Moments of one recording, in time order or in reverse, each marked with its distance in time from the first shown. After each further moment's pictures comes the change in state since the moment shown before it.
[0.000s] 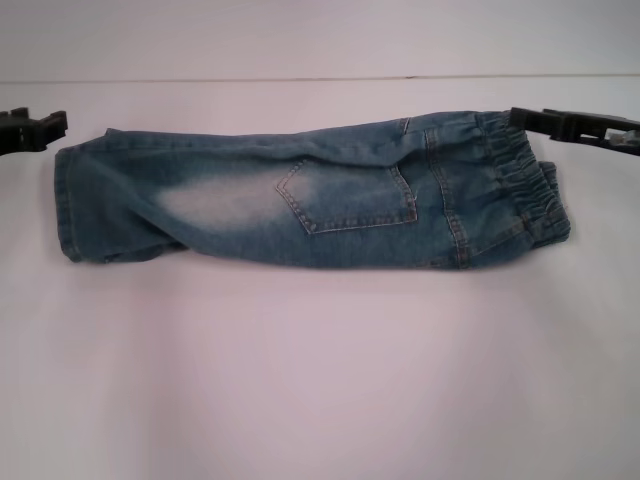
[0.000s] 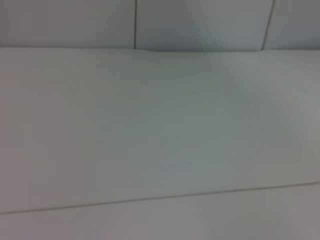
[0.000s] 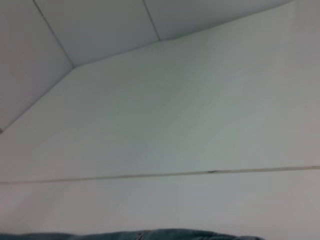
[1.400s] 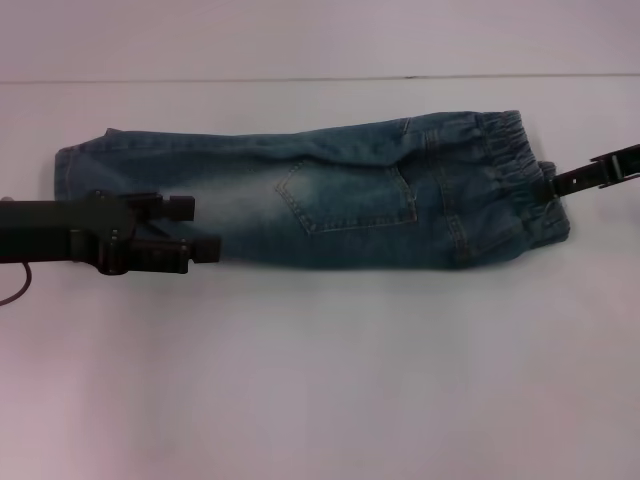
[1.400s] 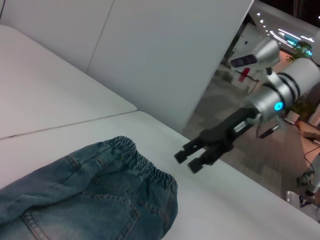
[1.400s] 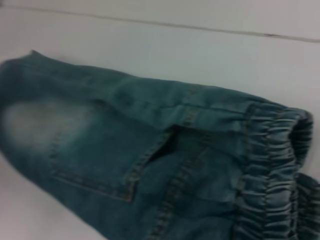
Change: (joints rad) left arm 0.005 0.055 -0.135 0.037 -0.076 1.076 0.136; right arm 0.099 -0.149 -0.162 -0.205 -0.435 -0.510 0.409
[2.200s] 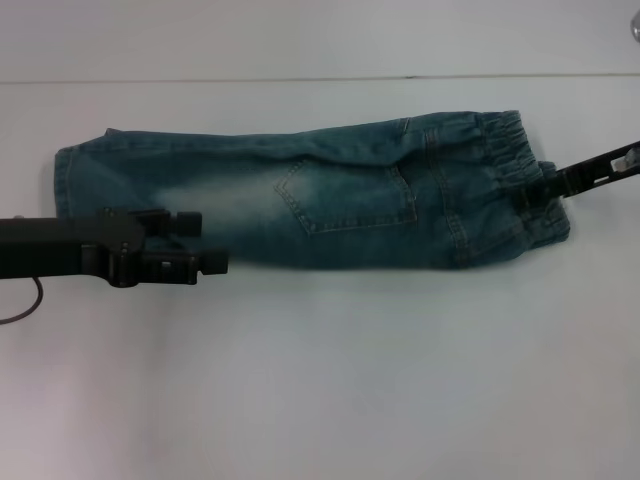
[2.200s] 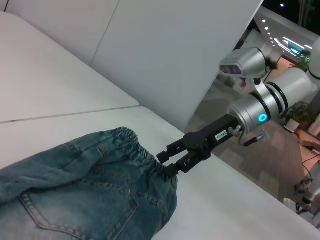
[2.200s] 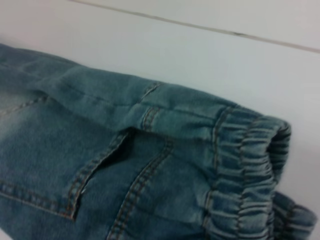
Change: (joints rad) left arm 0.010 -0.006 0.012 -0.051 0.000 -0.029 -0.002; right arm 0.028 0.050 -0.089 0.085 -0.055 0.238 -0.007
